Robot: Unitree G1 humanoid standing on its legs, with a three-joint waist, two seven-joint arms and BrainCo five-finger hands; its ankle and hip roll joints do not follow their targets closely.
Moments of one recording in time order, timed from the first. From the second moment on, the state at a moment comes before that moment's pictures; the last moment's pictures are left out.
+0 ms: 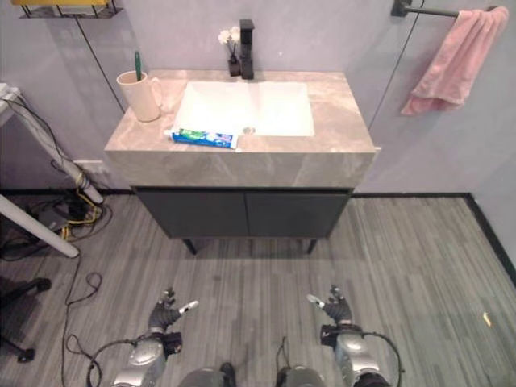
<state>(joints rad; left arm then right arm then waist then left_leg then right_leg) -0.02 0.23 -0.22 0.81 -0.37 -0.25 0.23 -0.11 -0.22 0.27 0.93 0.43 -0.20 -0.15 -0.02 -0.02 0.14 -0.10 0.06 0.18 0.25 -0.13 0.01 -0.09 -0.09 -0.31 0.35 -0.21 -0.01</state>
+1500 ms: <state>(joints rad) -0.05 0.28 -0.23 0.77 -0.32 -0.24 0.26 -0.13 -0.20 0.33 0.95 0.37 -0.18 -0.17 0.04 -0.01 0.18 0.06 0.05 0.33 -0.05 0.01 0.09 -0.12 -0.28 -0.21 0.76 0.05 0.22</state>
